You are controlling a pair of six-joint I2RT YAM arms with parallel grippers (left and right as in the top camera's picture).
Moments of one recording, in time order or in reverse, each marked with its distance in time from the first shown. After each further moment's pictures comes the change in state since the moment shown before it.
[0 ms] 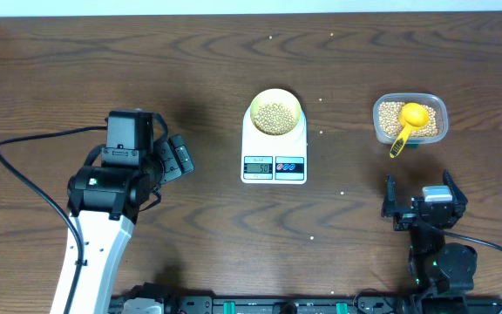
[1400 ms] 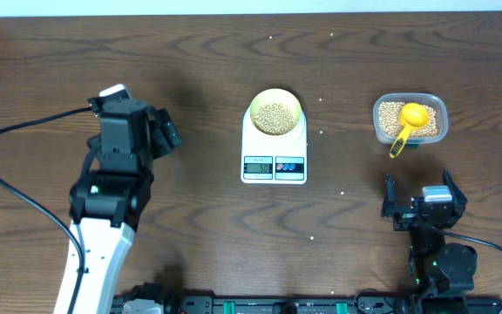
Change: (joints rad) left arm 0.000 -0.055 -0.080 0.365 -0.245 0.122; right arm 0.000 0.000 0.000 -0.001 -0.003 0.000
